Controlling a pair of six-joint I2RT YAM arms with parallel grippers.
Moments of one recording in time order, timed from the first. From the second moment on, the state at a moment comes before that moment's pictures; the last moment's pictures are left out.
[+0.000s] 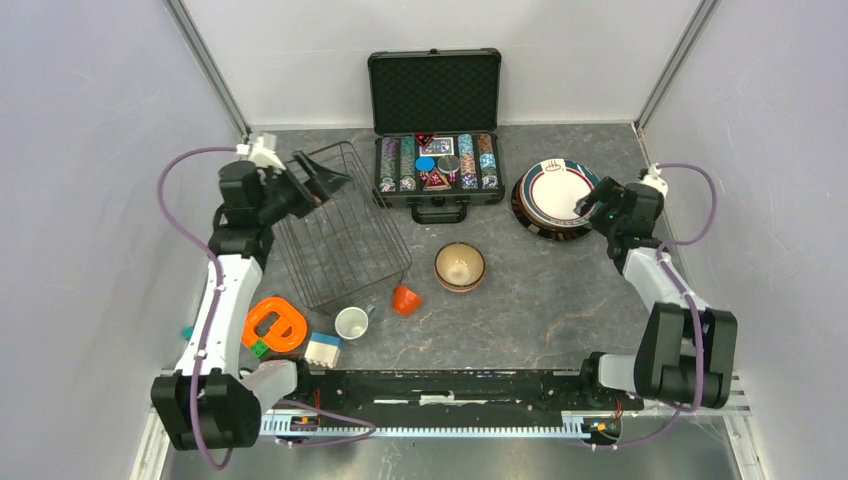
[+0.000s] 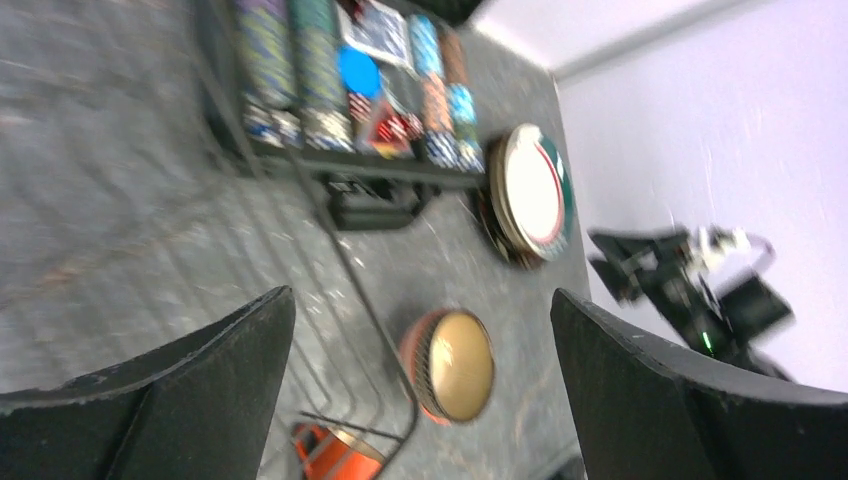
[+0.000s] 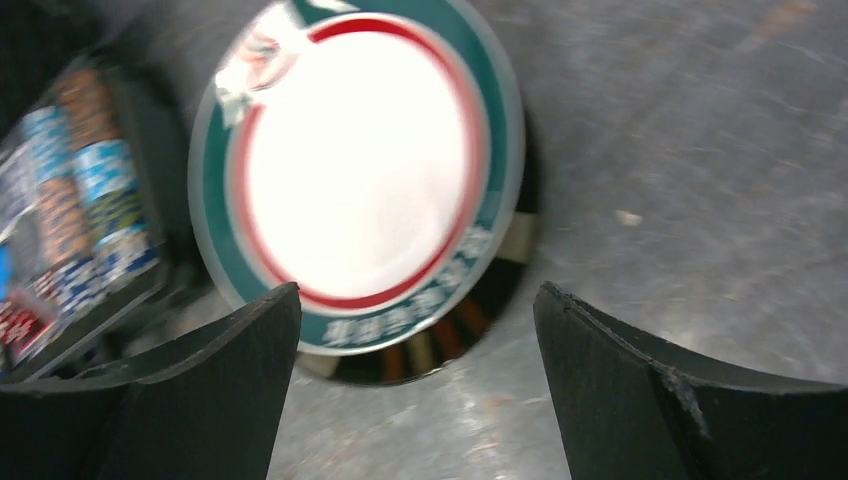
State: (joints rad) left arm 0.12 1.08 0.97 -0.23 0.55 -0.66; right arm -0.11 1.27 0.69 0.08 0.00 0.50
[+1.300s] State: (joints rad) left arm -0.19 1.03 0.99 -0.26 0.47 -0.63; right arm -0.29 1.76 0.98 0.08 -0.20 0.36
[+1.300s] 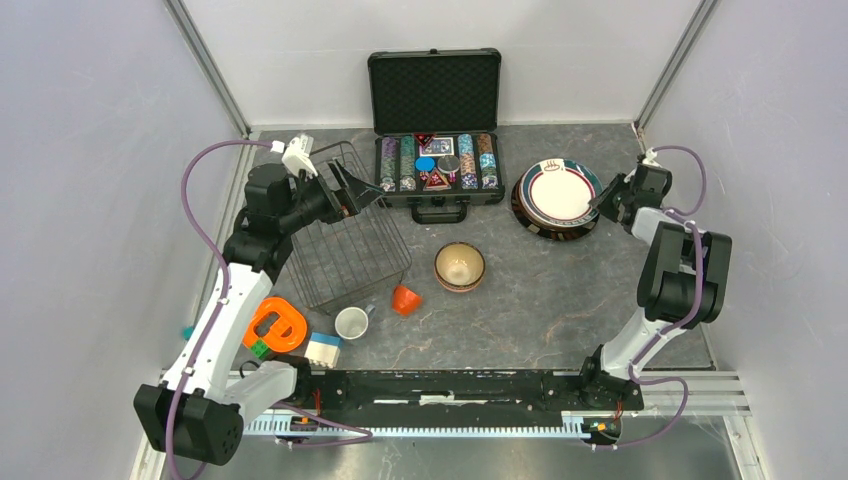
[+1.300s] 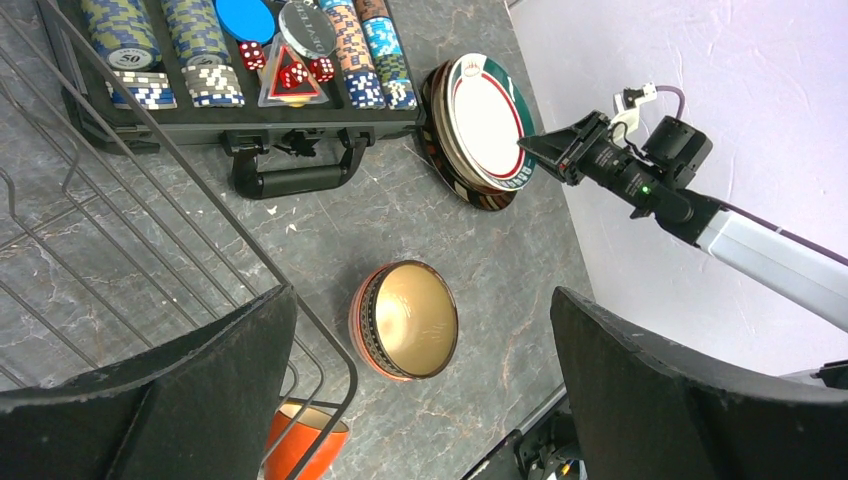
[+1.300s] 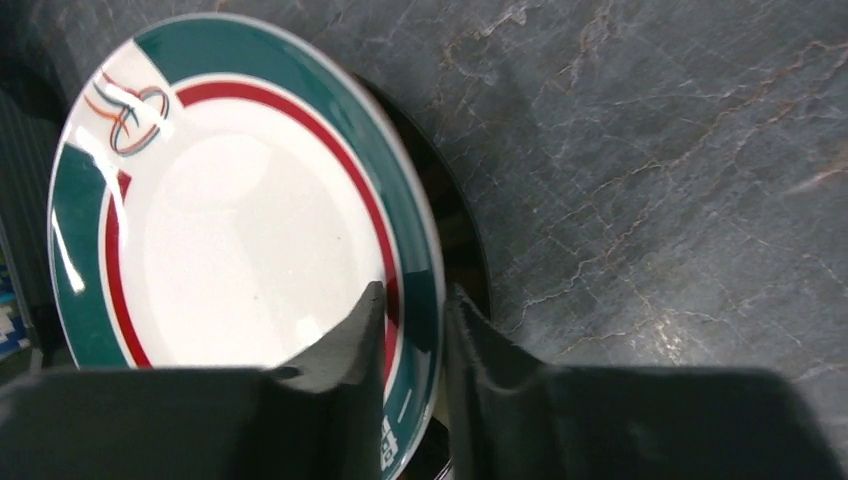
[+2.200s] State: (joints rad) left arm -0.19 1.03 0.98 -0.27 0.45 -0.63; right arm -0.29 1.52 0.89 0.10 -0.14 0.31
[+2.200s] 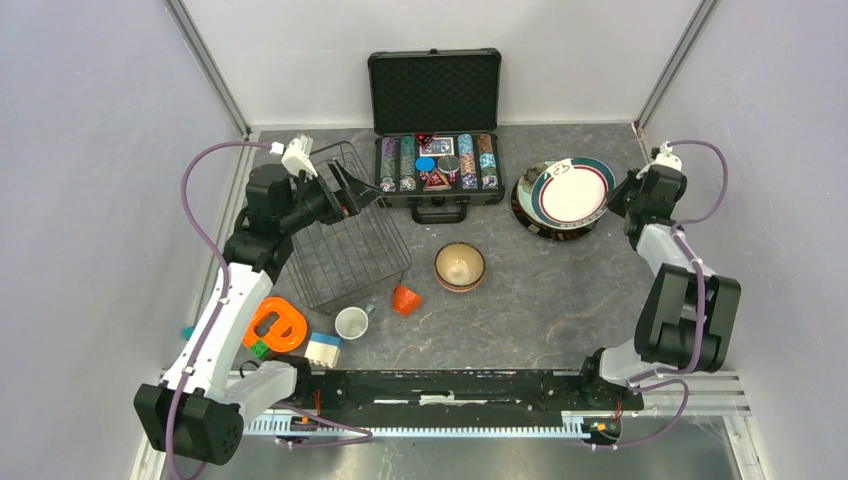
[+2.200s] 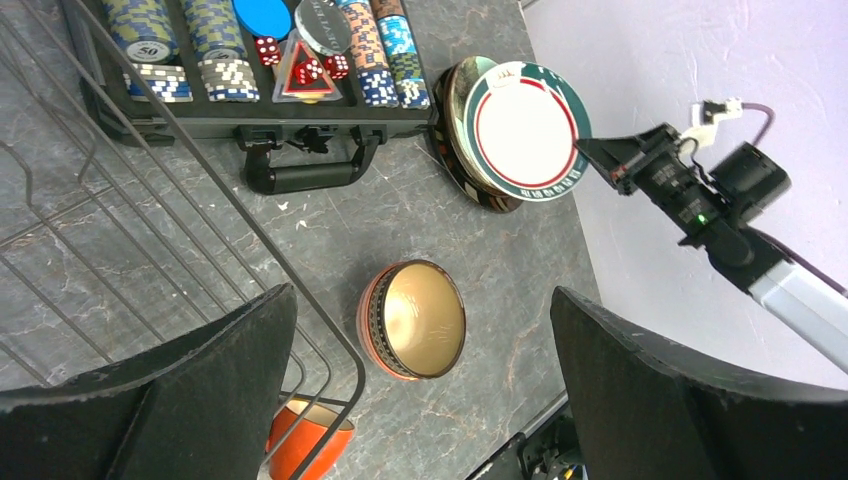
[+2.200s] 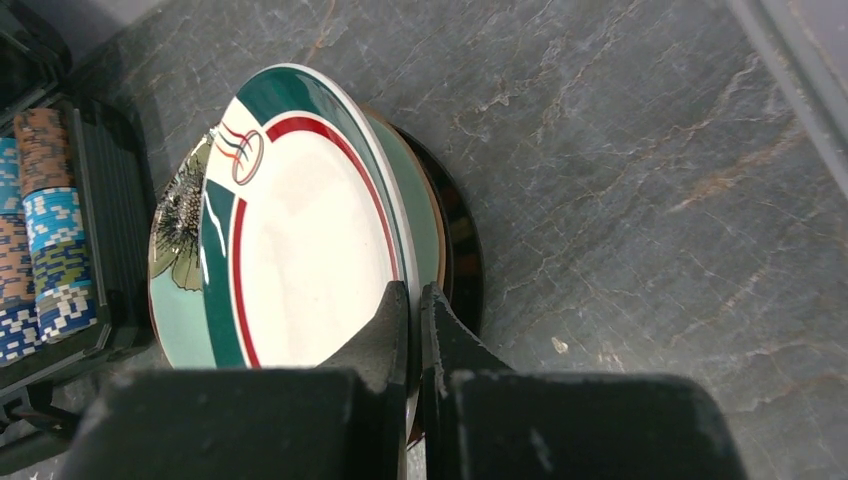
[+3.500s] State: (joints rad) left arm -0.21 1.06 0.94 -0.02 0.51 -1.00; right arm 0.27 0.88 0.53 0.64 -0.03 -0.26
